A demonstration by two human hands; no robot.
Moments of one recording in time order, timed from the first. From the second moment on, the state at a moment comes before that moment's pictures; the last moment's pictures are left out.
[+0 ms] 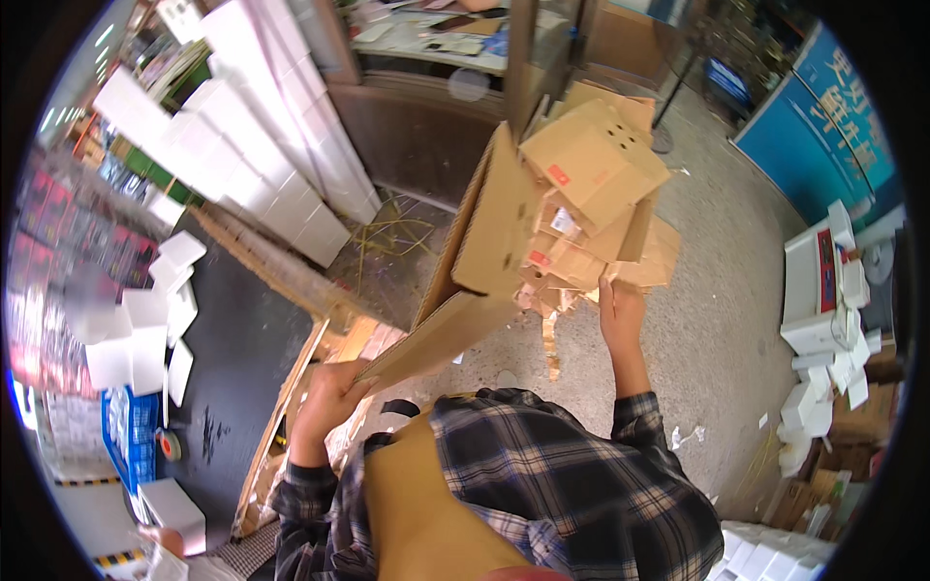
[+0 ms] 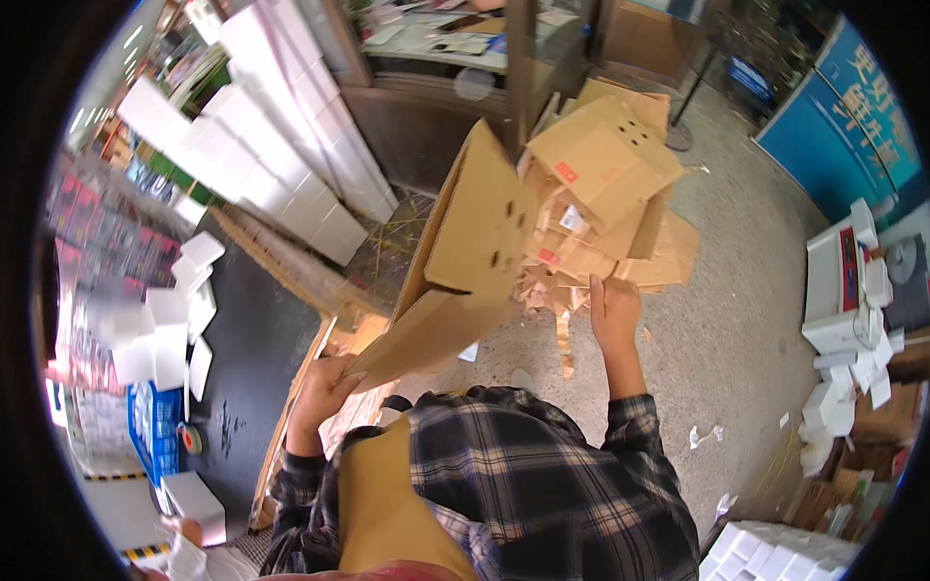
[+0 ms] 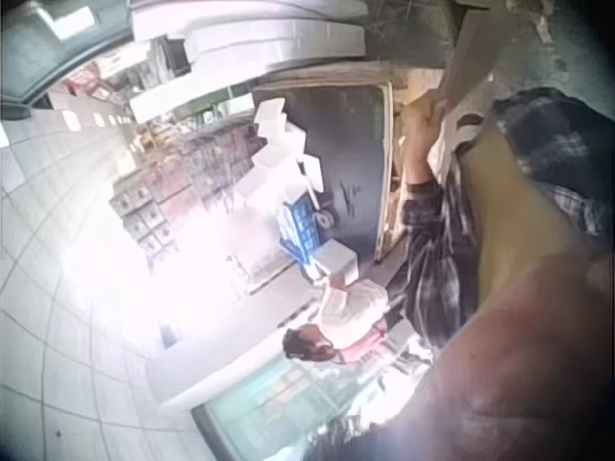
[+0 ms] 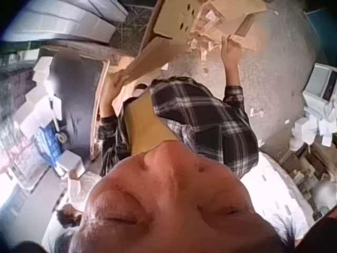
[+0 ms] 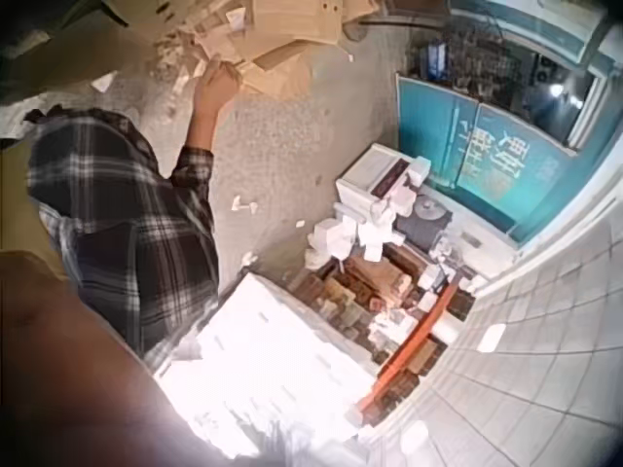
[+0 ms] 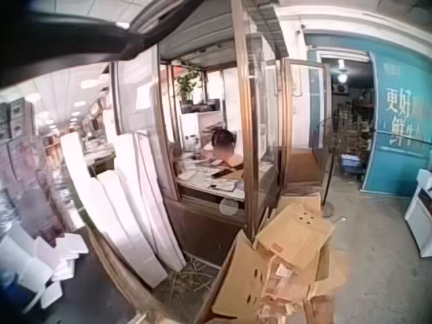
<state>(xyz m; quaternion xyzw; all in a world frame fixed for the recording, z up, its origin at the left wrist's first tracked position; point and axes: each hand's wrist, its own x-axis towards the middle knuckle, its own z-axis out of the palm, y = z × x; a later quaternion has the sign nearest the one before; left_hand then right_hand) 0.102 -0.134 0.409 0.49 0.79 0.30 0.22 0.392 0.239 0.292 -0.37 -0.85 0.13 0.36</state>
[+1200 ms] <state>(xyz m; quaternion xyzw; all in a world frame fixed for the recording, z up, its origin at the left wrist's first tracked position) 0.352 -0.554 0.083 -0.51 0.66 0.52 -0.17 0.103 0.233 0.298 0.16 -0.96 0.24 0.07</state>
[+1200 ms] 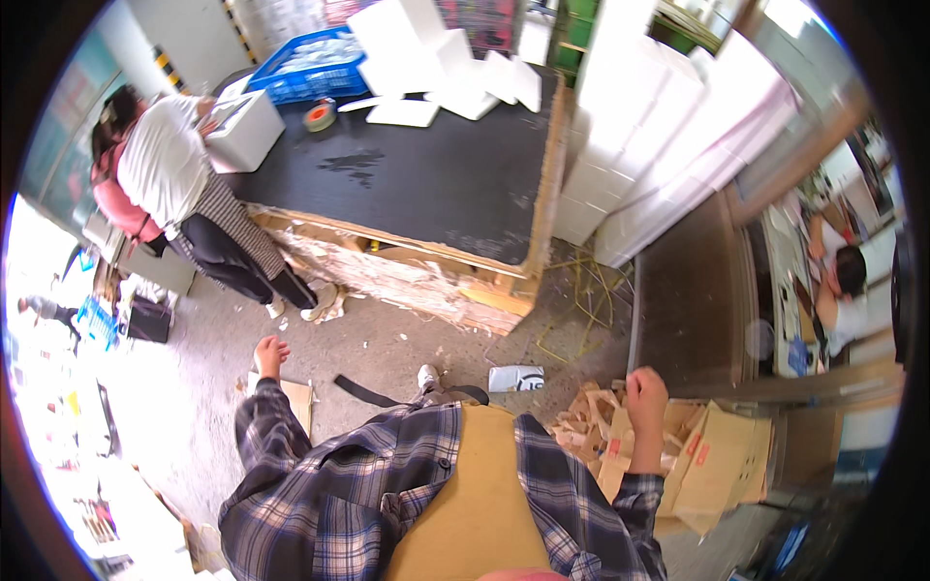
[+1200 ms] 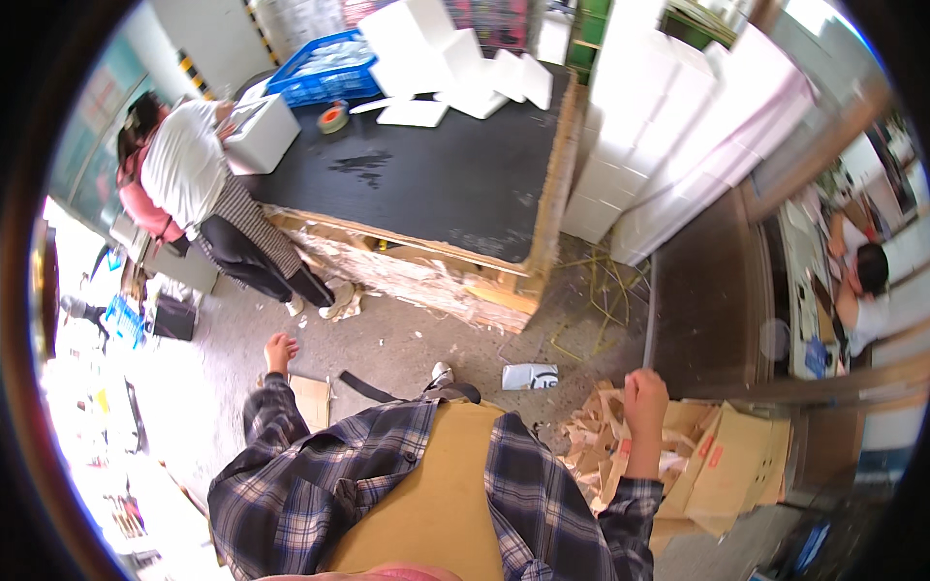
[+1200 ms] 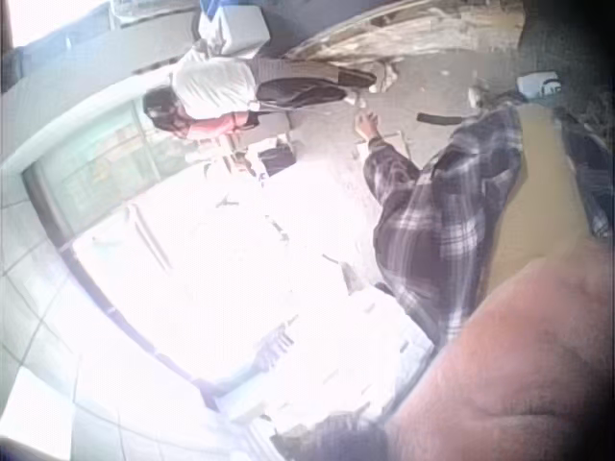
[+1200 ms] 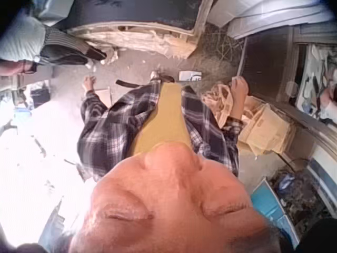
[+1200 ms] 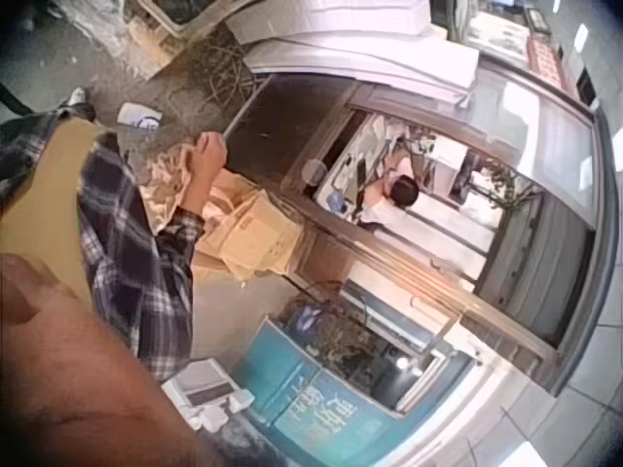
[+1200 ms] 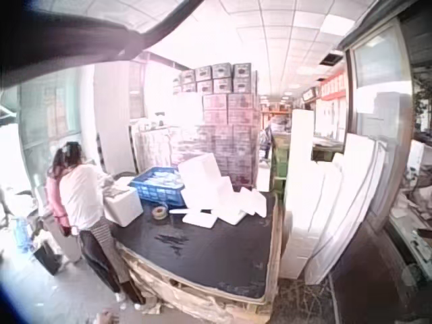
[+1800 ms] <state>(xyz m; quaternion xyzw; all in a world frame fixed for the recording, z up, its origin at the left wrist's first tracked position) 0.343 -0.511 0.024 -0.43 0.81 0.38 0.14 -0.036 -0.076 0.136 0.42 -0.83 0.28 -0.22</state>
